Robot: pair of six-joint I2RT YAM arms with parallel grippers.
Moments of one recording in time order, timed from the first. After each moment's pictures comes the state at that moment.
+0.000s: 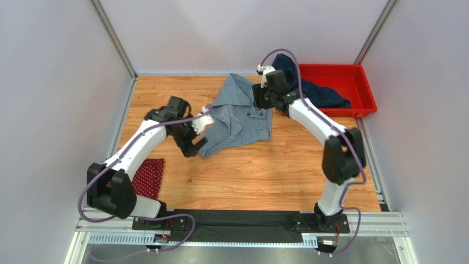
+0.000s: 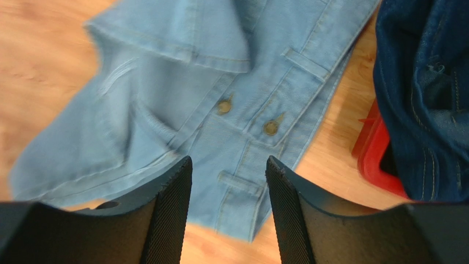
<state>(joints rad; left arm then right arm) -0.26 1.39 1.17 -0.98 0.30 0.65 0.42 1.91 1.60 -0.39 -0.02 0.13</state>
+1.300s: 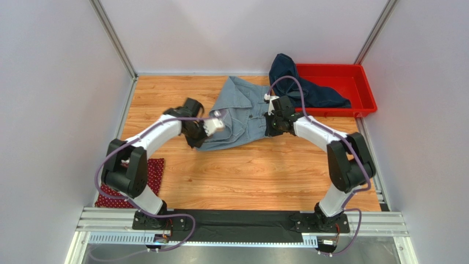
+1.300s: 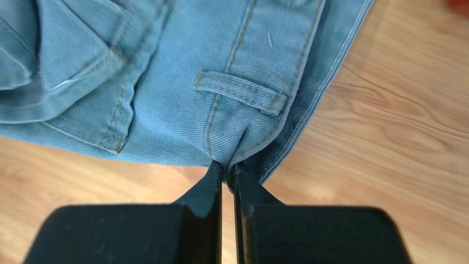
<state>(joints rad) -0.43 1.61 1.09 -0.74 0.21 0.75 0.42 1.73 1.12 -0.34 -0.10 0.17</state>
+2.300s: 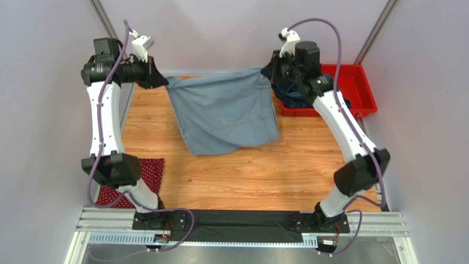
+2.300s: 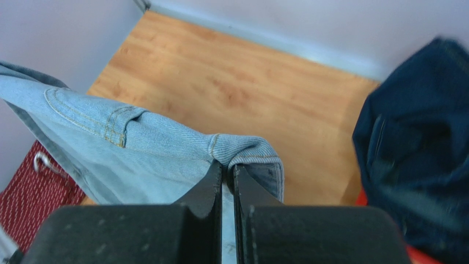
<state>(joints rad) 0.18 1.64 2.02 -1.17 0.82 0.32 0.35 1.60 1.73 -0.44 -0.27 0.19</state>
